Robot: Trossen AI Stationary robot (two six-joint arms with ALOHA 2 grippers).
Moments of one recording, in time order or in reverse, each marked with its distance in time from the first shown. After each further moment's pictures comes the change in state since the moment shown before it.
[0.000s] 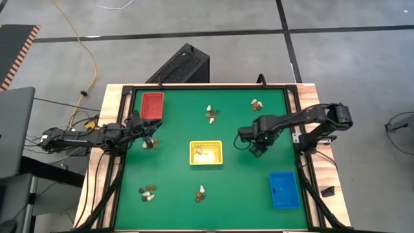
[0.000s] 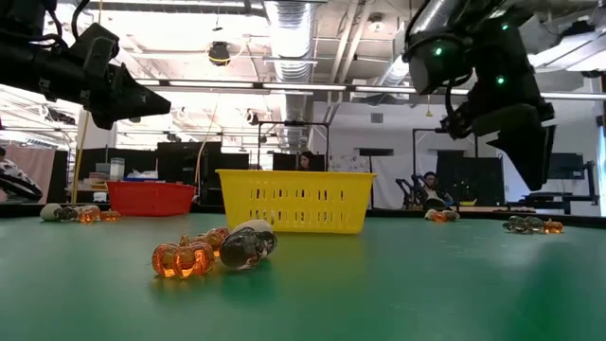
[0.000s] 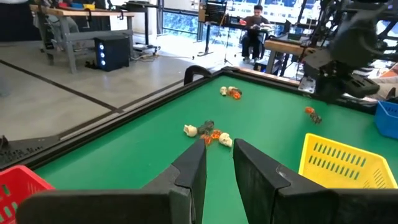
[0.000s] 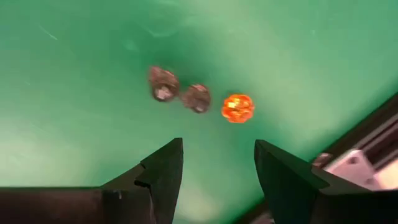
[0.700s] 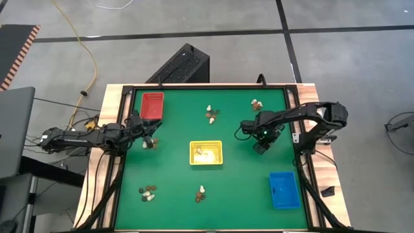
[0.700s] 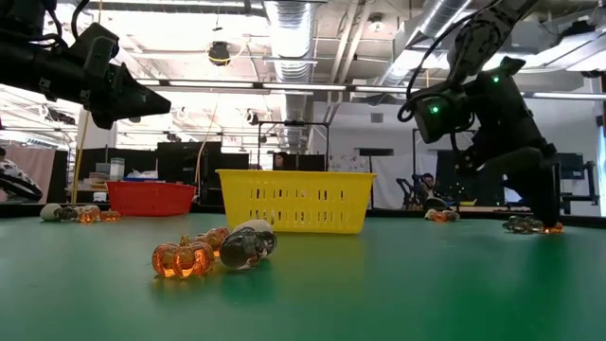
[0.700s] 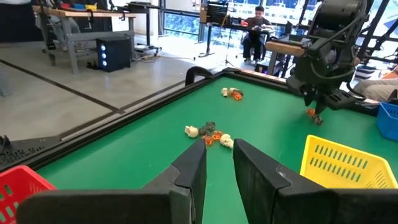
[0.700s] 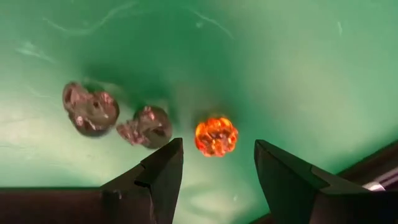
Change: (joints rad) left arm 0.000 0.000 0.000 0.003 -0.007 0.000; right arm -0.164 0.062 -0.160 0.163 -0.067 -0.166
